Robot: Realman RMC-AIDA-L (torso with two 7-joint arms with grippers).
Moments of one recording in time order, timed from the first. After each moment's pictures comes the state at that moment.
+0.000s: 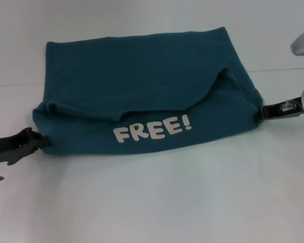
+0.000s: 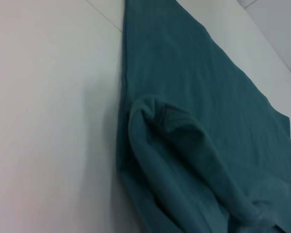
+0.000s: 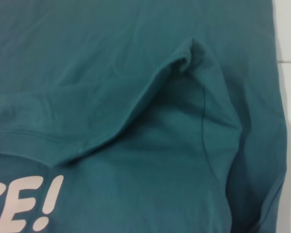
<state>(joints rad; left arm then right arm) -0.57 -2.04 0.68 0.65 2.17 1.09 -2.51 0.80 1.93 -0.86 -0.54 -2.53 -0.92 2.46</state>
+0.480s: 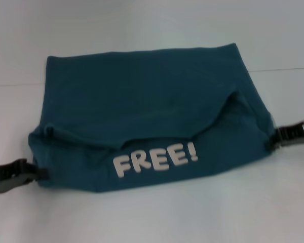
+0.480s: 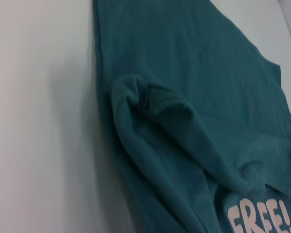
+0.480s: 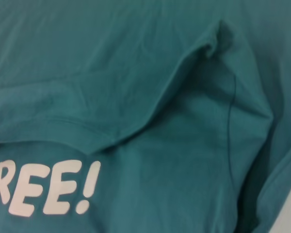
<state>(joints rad) -0.50 -2.03 0.67 0.79 2.27 1.41 -2.49 0.69 1.93 -0.85 -0.81 -2.55 -1.39 2.58</state>
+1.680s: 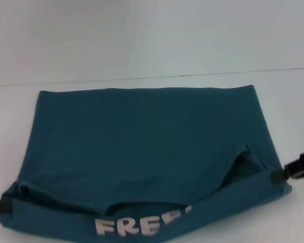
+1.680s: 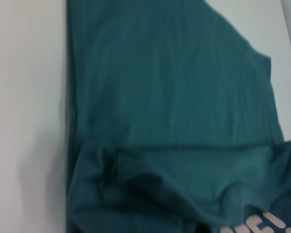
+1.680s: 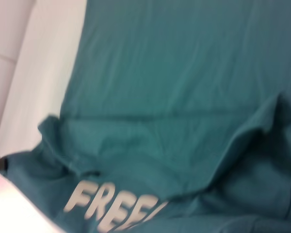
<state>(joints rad) -0.49 -1.96 0.42 0.93 2.49 1.87 -2.43 0.59 1.91 -0.59 -0.85 -2.42 -1.84 2.43</state>
